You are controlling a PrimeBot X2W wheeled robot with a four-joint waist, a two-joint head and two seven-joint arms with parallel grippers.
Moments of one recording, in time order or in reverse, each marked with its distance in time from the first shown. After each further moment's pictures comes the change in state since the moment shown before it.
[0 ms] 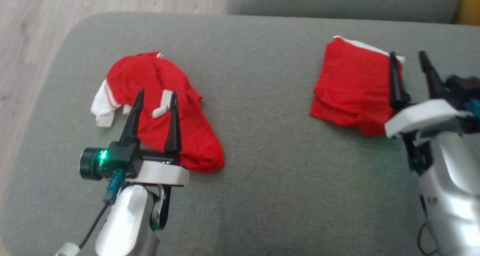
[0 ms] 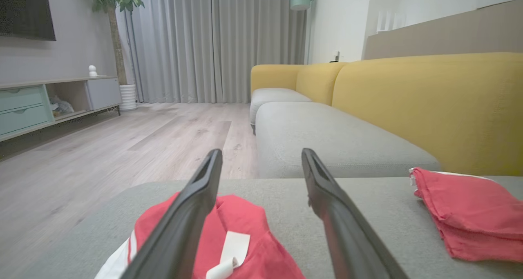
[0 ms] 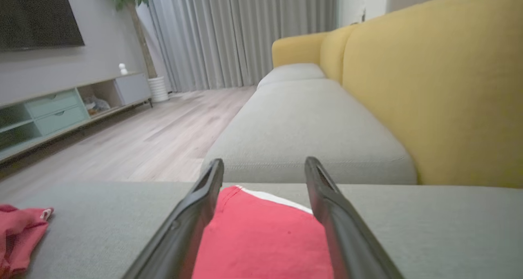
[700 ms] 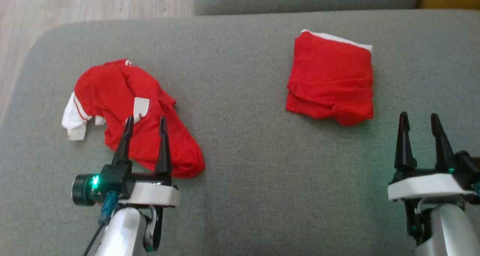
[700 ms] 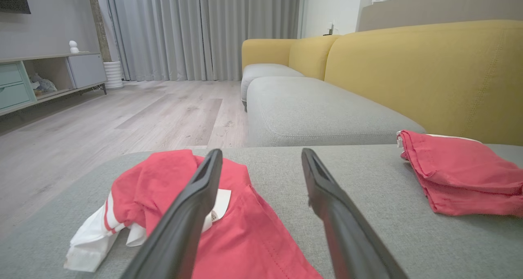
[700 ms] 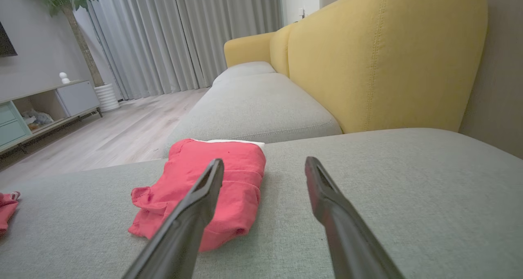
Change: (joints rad) left arm 0.108 0.004 0.058 -0.007 0.023 0.003 0.000; right arm 0.427 0.147 -0.195 -0.408 -0.121 0.000 -0.004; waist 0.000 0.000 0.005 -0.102
